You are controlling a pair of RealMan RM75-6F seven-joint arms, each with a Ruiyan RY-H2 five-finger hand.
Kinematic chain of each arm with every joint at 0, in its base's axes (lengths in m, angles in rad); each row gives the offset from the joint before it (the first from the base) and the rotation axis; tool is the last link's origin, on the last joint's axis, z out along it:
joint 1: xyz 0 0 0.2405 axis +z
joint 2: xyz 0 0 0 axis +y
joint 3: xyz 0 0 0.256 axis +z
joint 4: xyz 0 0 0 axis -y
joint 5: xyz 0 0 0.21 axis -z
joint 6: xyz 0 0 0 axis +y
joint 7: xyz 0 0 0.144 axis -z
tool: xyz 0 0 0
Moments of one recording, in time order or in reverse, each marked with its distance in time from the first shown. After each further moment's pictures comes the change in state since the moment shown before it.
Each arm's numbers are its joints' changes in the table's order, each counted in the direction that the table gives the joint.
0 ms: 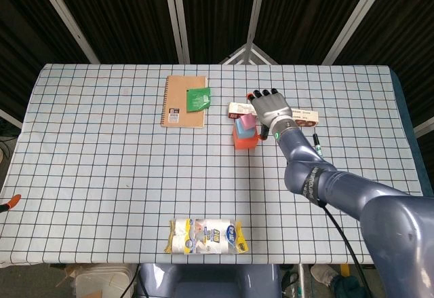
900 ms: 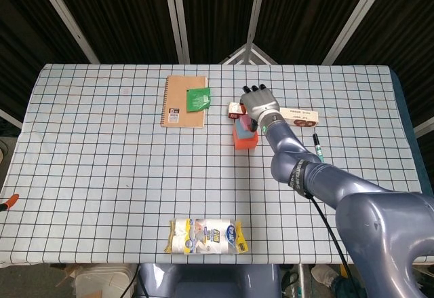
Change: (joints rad) left arm 0.000 -0.003 -0.010 -0.002 0.026 -0.003 -0.009; right arm 0.001 -0.137 0.030 -0.219 -0.047 -0.089 0.031
